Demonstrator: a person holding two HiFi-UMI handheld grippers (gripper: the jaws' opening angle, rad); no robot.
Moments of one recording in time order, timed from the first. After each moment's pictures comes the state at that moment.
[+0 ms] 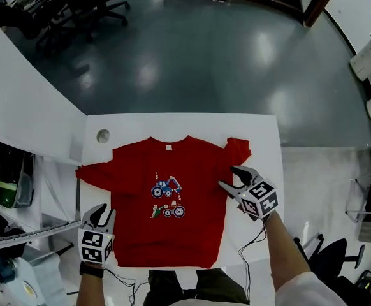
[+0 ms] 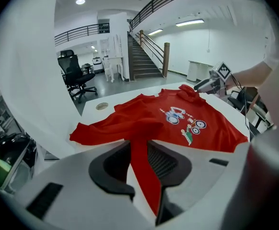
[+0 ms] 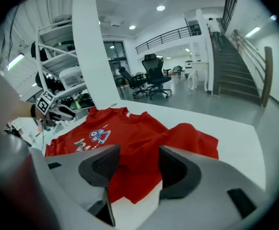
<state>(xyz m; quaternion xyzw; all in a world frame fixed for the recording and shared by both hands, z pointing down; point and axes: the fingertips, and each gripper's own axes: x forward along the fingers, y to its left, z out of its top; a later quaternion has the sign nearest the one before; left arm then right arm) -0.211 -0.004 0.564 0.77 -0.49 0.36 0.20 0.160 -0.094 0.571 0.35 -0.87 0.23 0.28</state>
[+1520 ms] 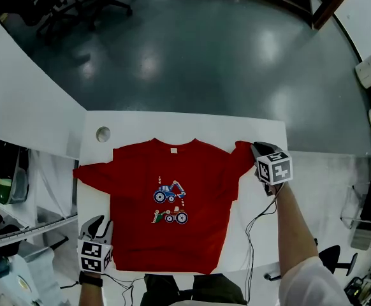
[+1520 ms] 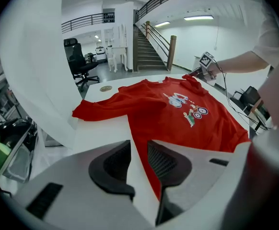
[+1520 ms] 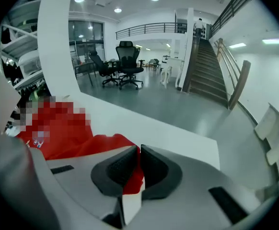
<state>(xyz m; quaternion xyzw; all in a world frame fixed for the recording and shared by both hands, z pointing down) -0.233 0.026 0.600 0.74 -0.49 0.39 0.25 0.258 -0.217 0.596 0.48 -0.76 0.22 0.37</state>
